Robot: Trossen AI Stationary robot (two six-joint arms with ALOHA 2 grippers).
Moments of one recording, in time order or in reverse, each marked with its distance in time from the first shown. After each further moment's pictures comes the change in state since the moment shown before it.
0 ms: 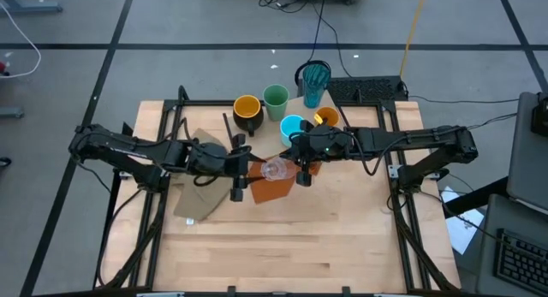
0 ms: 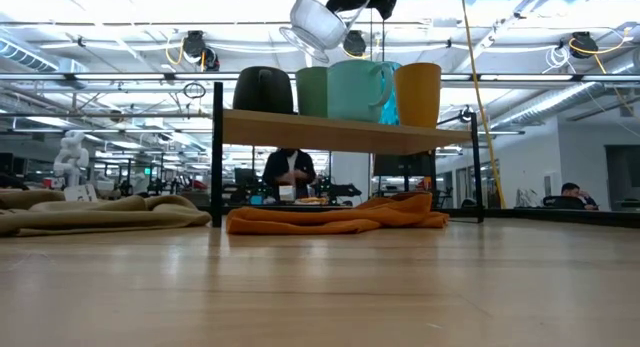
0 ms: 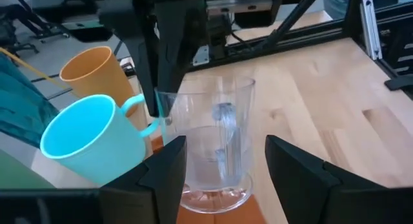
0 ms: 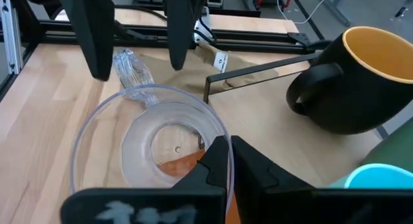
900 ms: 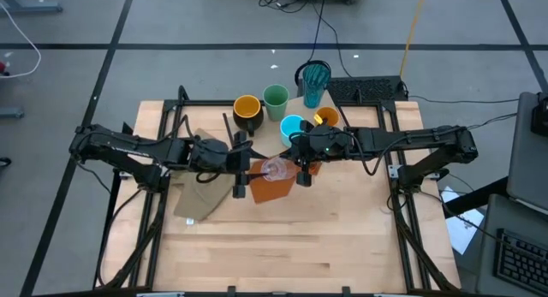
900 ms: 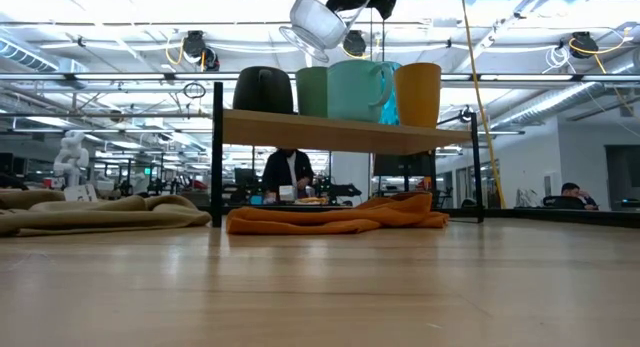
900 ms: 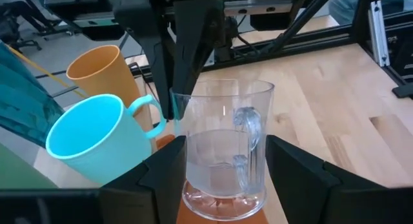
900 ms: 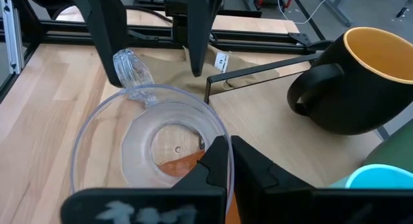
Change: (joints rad) left arm 0.032 0.006 0.000 0.024 0.020 -0.007; right arm 0.000 0.000 0.000 0.001 -0.003 -0.001
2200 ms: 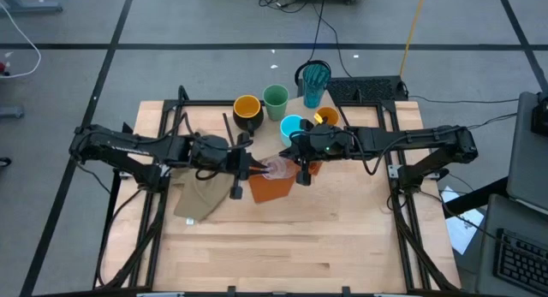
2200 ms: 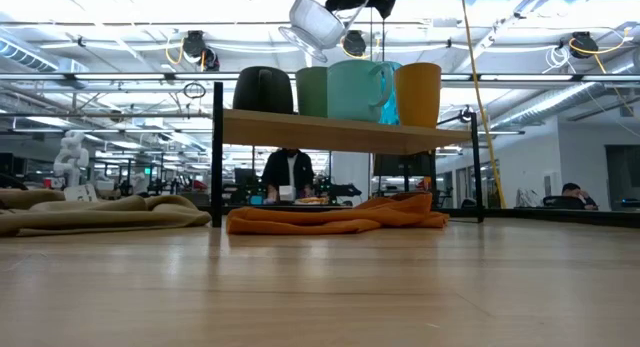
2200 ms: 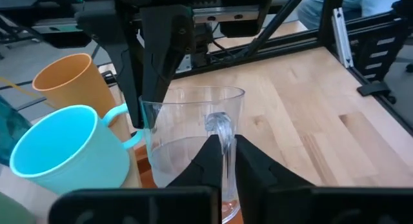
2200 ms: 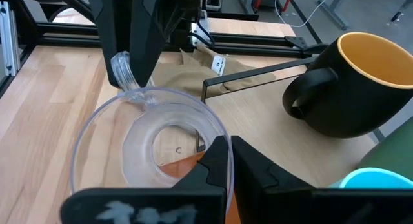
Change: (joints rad) left arm 0.033 -0.001 0.000 0.008 0.133 0.026; right arm 0.002 0.000 0.000 0.014 0.001 -0.009
